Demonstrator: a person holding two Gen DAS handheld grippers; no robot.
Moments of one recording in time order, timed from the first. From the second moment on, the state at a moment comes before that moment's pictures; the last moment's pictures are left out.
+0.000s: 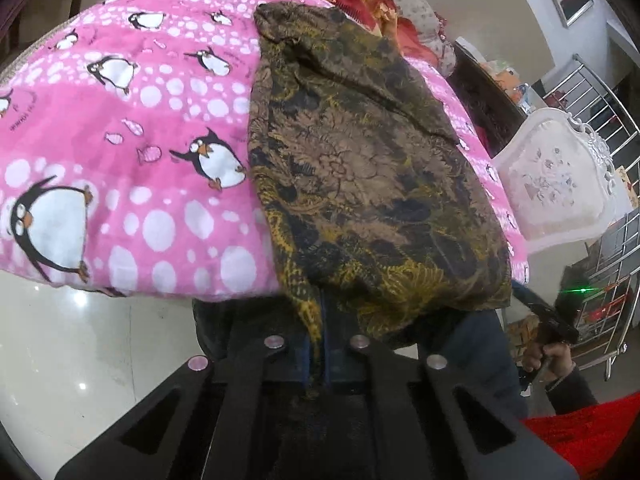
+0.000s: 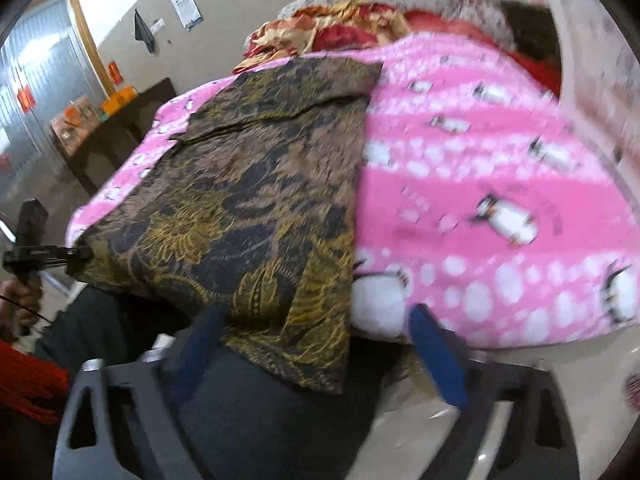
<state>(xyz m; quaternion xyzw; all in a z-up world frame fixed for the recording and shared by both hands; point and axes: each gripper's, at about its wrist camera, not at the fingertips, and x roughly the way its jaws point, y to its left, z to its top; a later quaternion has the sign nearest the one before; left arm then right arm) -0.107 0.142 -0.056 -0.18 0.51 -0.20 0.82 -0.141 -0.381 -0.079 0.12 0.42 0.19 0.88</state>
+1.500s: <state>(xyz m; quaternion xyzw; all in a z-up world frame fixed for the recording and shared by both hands) -0.098 0.188 0.146 -0.19 0.27 -0.28 0.90 -0.137 -0.410 0.155 0.09 0.16 0.25 0.95</state>
